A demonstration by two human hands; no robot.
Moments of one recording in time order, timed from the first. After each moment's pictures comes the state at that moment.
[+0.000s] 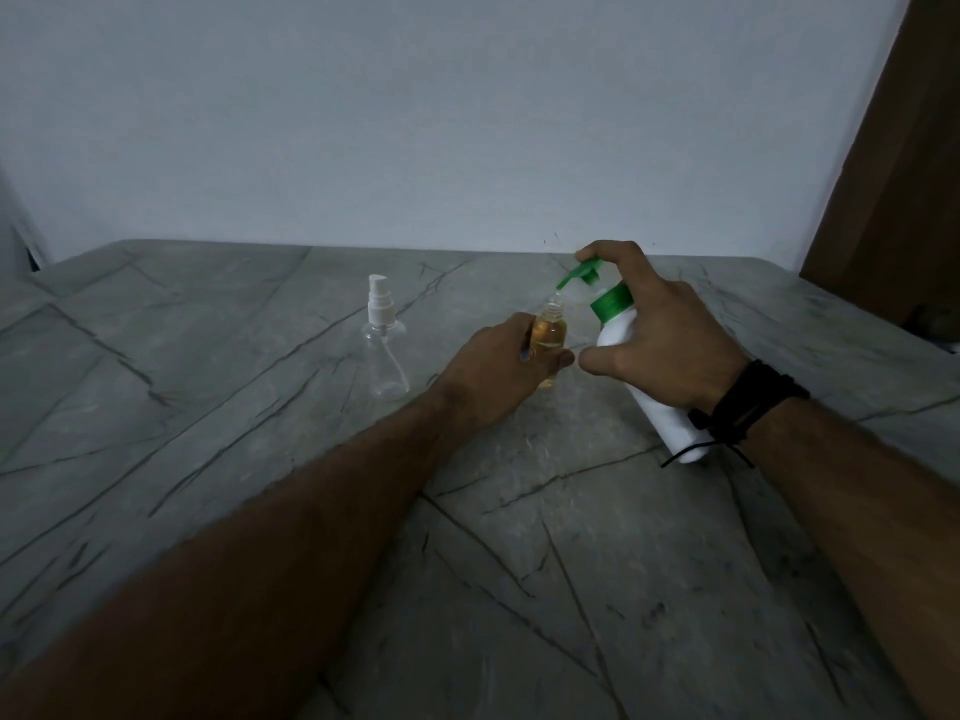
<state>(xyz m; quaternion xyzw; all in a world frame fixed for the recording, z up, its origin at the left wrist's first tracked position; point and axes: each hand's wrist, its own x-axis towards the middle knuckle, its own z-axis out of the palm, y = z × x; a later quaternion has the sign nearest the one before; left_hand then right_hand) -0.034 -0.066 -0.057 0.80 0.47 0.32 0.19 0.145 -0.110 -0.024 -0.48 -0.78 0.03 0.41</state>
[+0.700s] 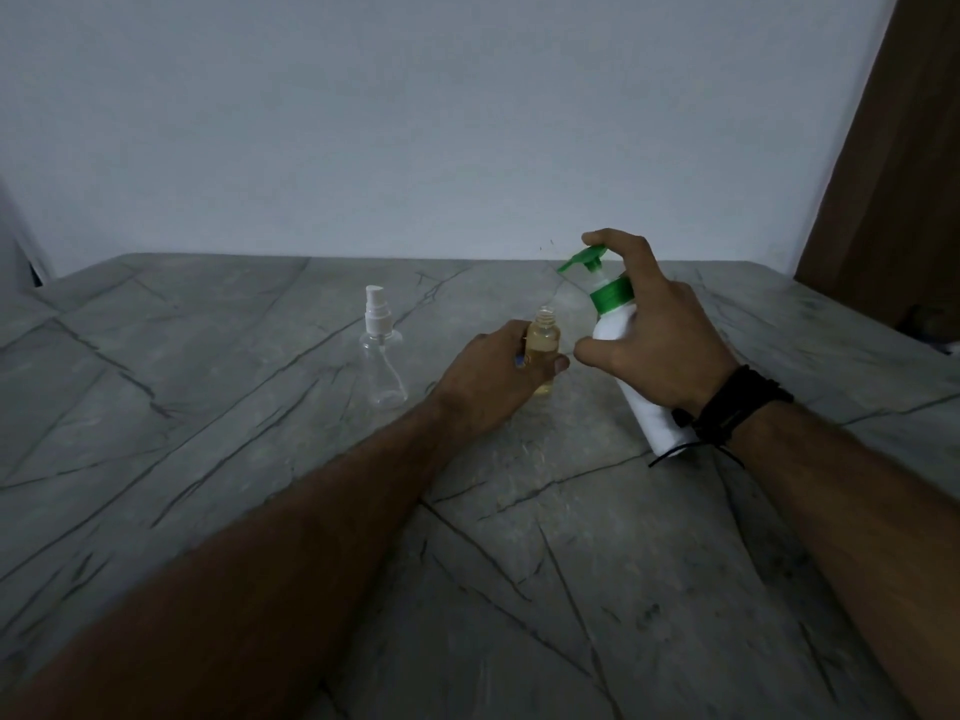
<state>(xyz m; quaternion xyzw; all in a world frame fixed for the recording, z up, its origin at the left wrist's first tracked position) -0.031 -0.071 -0.055 0.79 0.47 0.33 0.20 0.147 -0.104 -0.029 -0.47 -0.75 0.01 0.47</state>
